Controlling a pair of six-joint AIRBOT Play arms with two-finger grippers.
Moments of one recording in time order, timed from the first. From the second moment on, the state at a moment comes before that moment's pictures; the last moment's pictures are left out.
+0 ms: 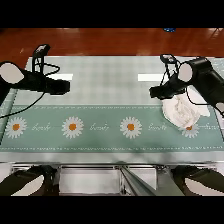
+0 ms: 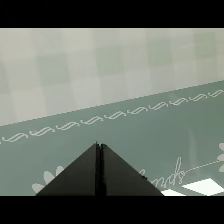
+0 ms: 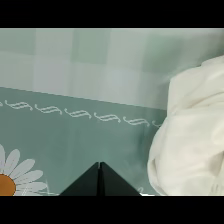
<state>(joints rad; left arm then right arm) -0.16 -1.13 1.09 1.26 -1.07 -1.51 0.29 -1.30 1.21 -1.61 1.24 1.78</state>
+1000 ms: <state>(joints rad) -0.16 -1.14 1.09 1.27 -0.75 -1.52 0.29 -1.30 1.21 -1.72 0.97 1.79</state>
